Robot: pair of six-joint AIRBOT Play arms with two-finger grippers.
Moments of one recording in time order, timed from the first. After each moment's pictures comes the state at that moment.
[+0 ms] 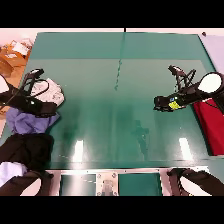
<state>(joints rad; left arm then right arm) -0.04 -0.98 1.01 1.28 -1.42 -1.49 0.13 -1.05 1.02 -1.28 1.30 1.67</state>
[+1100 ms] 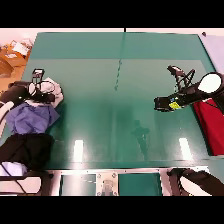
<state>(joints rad) 0.06 -1.51 1.03 1.74 -0.69 -1.59 0.13 -1.05 1.02 -1.30 1.30 1.62</state>
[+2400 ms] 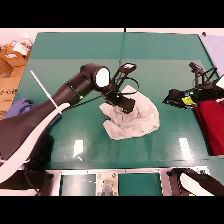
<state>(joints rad) -0.73 -1.57 1.57 1.18 -1.16 -1.58 -0.13 -1.06 1.02 -1.20 1.28 1.62</state>
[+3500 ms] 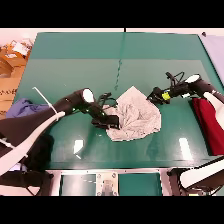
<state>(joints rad) -0.61 -1.59 1.14 0.86 -1.09 -1.59 -0.17 -1.75 1.26 -0.88 1.17 1.30</state>
